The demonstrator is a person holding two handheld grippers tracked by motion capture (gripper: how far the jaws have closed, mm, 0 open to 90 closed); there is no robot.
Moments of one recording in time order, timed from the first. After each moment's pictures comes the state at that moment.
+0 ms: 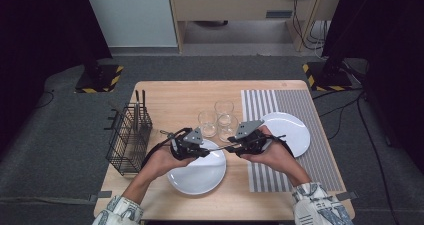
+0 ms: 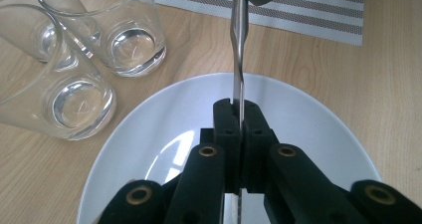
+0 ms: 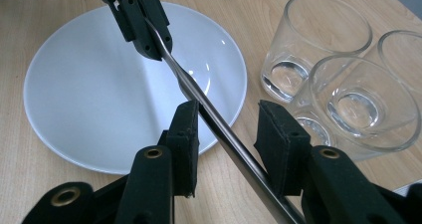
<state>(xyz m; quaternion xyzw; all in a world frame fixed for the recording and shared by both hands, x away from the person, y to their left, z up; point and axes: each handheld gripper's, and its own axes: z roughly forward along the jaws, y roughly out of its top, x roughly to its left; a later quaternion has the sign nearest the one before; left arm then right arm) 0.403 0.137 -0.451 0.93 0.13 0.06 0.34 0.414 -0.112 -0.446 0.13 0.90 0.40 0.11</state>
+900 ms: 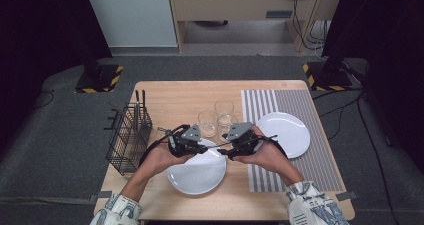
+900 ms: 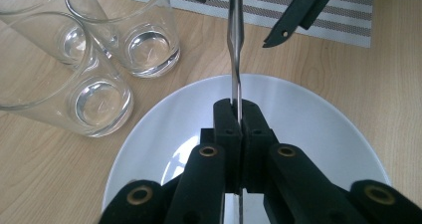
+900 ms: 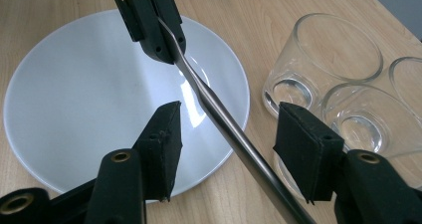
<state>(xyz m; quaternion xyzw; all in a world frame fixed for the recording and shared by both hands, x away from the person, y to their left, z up) 0.406 0.142 -0.441 0.93 0.14 0.08 0.34 0.413 -0.090 -0.449 0.11 0.90 0.39 0.13</state>
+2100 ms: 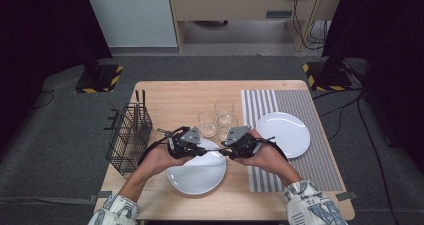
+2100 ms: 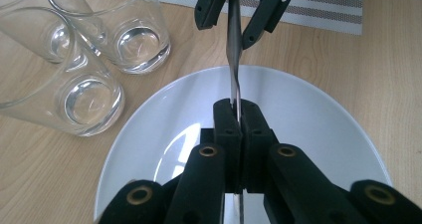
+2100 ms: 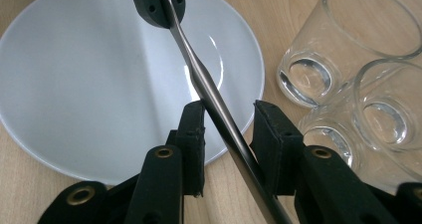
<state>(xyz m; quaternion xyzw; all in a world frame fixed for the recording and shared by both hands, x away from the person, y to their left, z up) 0.404 0.144 -0.446 0.93 0.12 0.07 0.34 0.414 -0.088 -0.466 0.09 0.92 0.36 0.12</state>
